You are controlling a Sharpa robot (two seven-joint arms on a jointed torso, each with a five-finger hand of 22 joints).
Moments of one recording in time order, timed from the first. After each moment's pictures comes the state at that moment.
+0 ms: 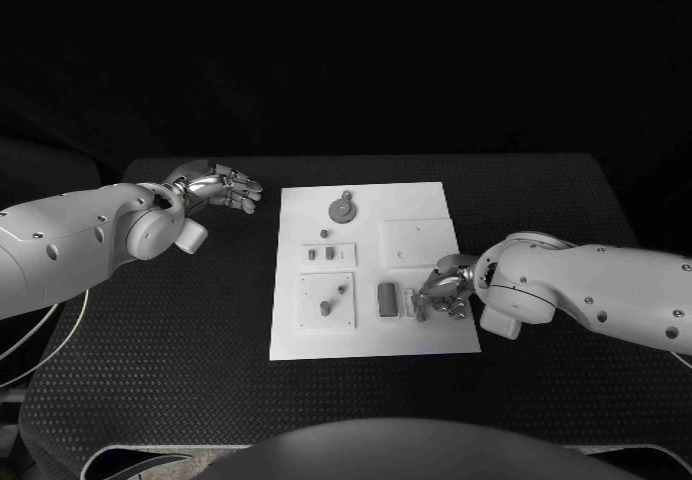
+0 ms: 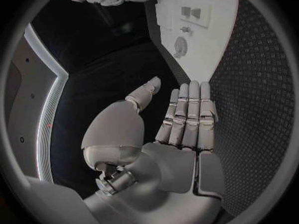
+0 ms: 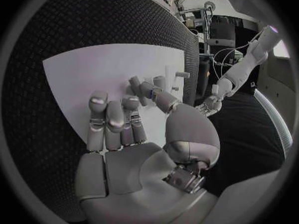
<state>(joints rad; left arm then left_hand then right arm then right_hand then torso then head) 1.25 -0.81 -0.13 1.07 -0.36 -0.01 0.18 1.01 -0.06 0.52 -0.27 0.11 0.85 0.18 0.32 0.48 1.12 0.13 0.07 0.31 0.90 0.11 0.56 0.52 0.04 0.94 0.01 0.08 1.06 1.23 -0.84 -0.23 1.61 -0.79 -0.03 -0.60 0.86 -0.04 0.79 -0.29 0.35 1.04 0.09 0.25 0.65 1.20 -0.02 1.03 1.06 1.27 -0.11 1.40 1.07 0.23 1.12 -0.03 1.06 1.31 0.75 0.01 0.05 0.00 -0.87</state>
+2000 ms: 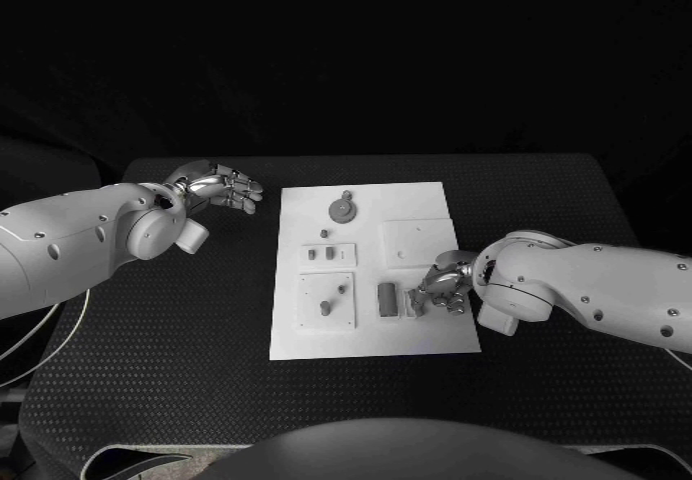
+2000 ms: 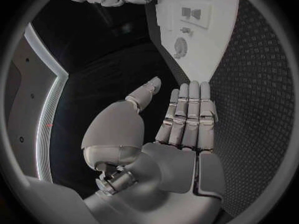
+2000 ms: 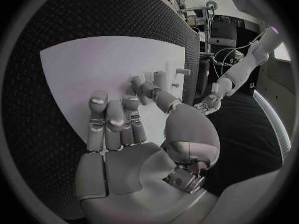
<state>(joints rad) 1.25 -0.80 -0.13 1.07 -0.36 -0.01 0.18 1.01 -0.06 0.52 -0.27 0.11 0.86 0.18 0.32 0.48 1.12 0.13 0.07 0.31 0.90 0.11 0.55 0.52 0.04 0.94 0.01 0.08 1.06 1.23 -0.82 -0.23 1.59 -0.81 -0.05 -0.58 0.84 -0.06 0.74 -0.26 0.33 1.04 0.09 0.25 0.67 1.20 -0.02 1.03 1.06 1.27 -0.11 1.39 1.05 0.23 1.12 -0.02 1.06 1.31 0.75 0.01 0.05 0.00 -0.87</state>
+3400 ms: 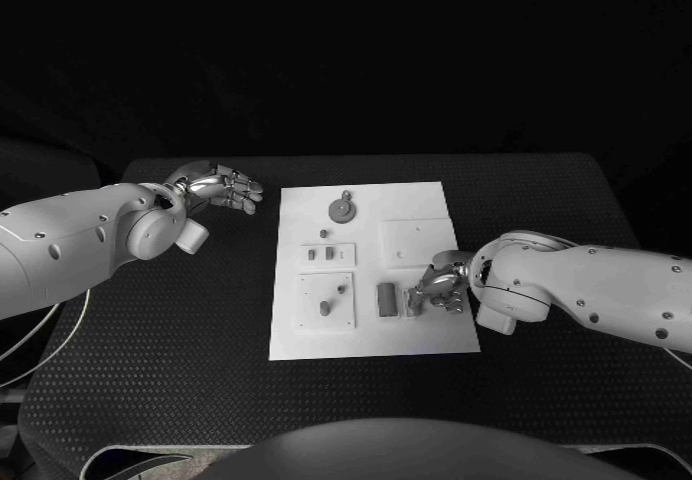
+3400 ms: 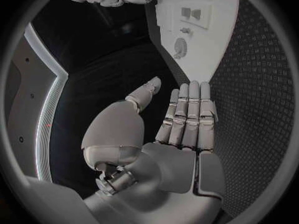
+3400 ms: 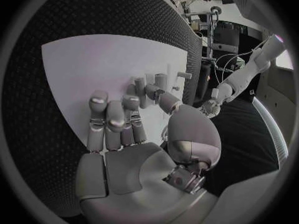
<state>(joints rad) 1.25 -0.80 -0.13 1.06 -0.36 0.00 0.18 1.01 -0.06 0.52 -0.27 0.11 0.86 0.18 0.32 0.48 1.12 0.13 0.07 0.31 0.90 0.11 0.55 0.52 0.04 0.94 0.01 0.08 1.06 1.23 -0.81 -0.23 1.59 -0.87 -0.03 -0.58 0.81 -0.10 0.76 -0.23 0.33 1.04 0.09 0.25 0.65 1.20 -0.02 1.03 1.06 1.27 -0.11 1.39 1.05 0.23 1.13 -0.03 1.05 1.31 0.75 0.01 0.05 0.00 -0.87</state>
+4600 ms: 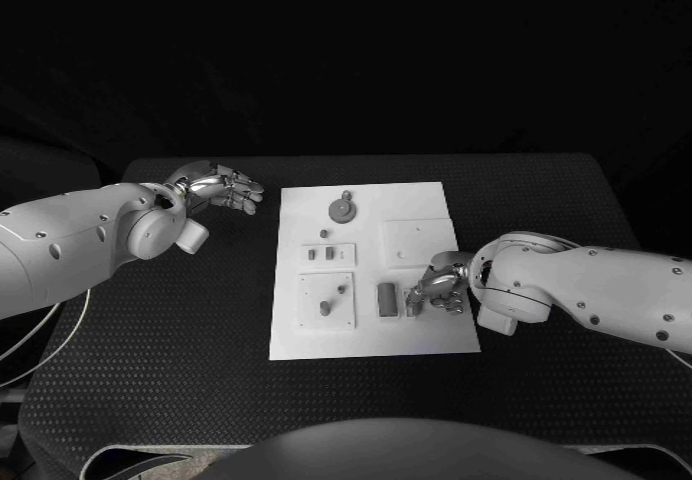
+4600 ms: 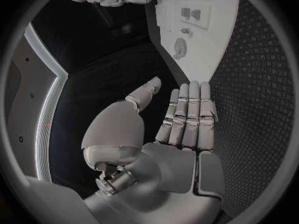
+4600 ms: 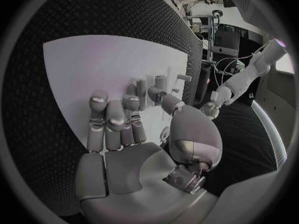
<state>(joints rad) 1.25 -0.80 -0.13 1.06 -0.36 0.00 0.17 1.01 -0.06 0.52 -0.27 0.11 0.86 0.18 0.33 0.48 1.12 0.13 0.07 0.31 0.90 0.11 0.55 0.52 0.04 0.94 0.01 0.08 1.06 1.23 -0.82 -0.23 1.60 -0.89 -0.02 -0.57 0.76 -0.20 0.75 -0.14 0.33 1.03 0.09 0.25 0.65 1.20 -0.02 1.03 1.05 1.26 -0.11 1.38 1.04 0.23 1.13 -0.03 1.04 1.31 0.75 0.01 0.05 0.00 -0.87</state>
